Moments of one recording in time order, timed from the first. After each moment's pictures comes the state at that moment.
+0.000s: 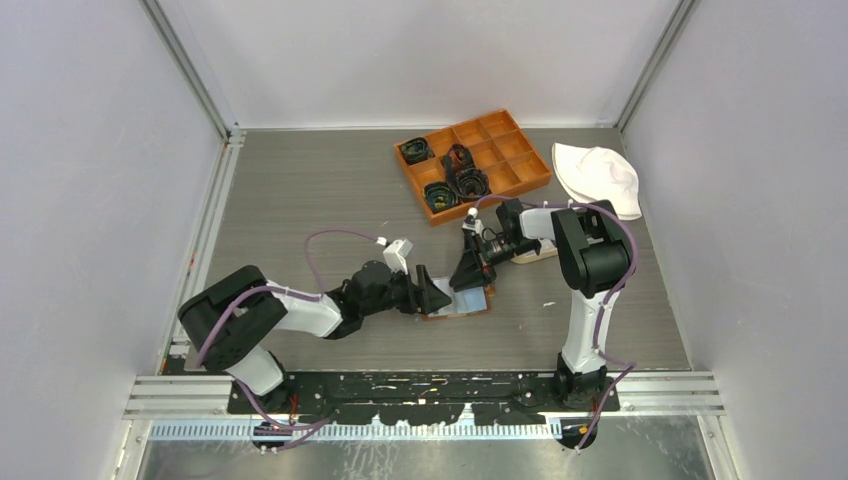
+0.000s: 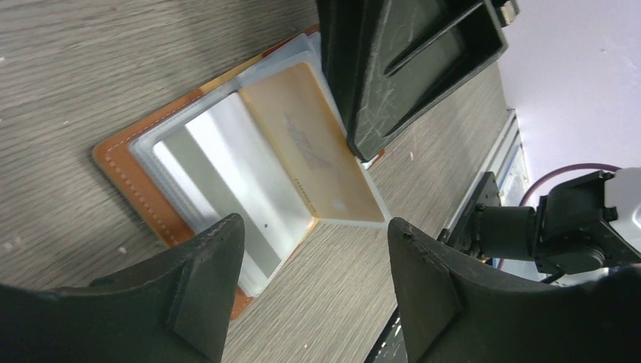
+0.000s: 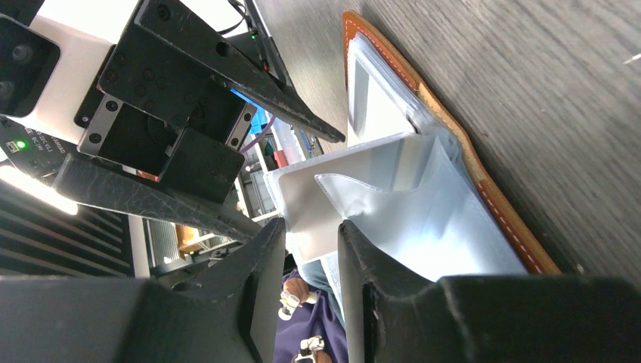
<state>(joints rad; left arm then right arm) -0.90 1.60 0.46 0.77 0.15 -0.84 0.25 2.00 1.06 -0.62 -1.23 0.08</state>
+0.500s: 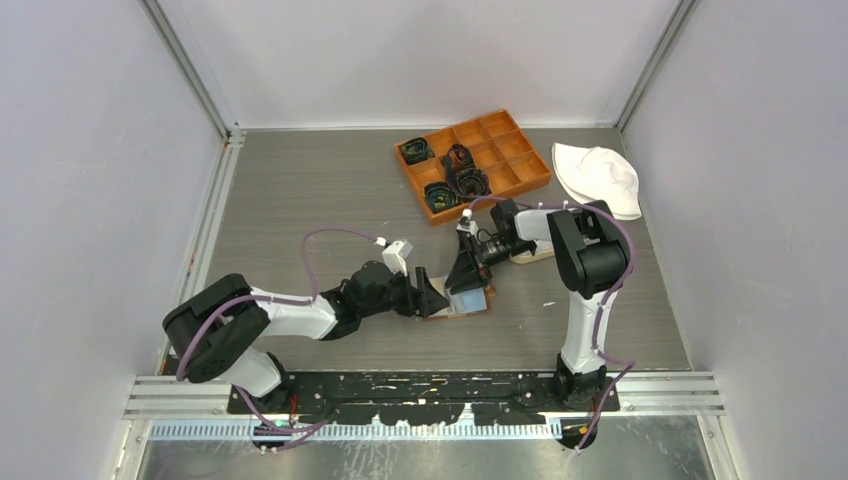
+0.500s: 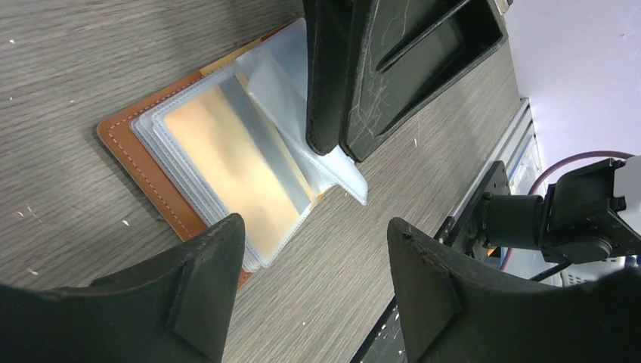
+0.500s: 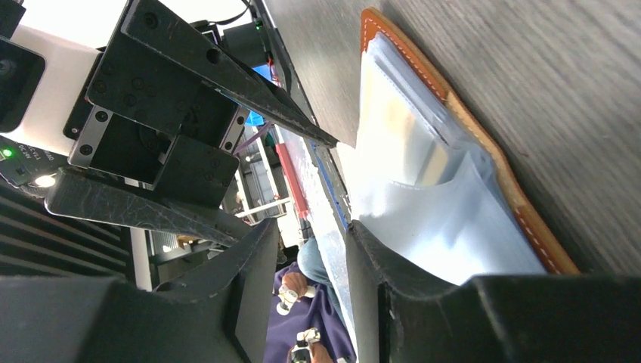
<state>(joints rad) -0.92 1.50 0.47 0.61 0.12 -0.81 0.28 2.00 1.06 -0.60 -1.24 0.09</state>
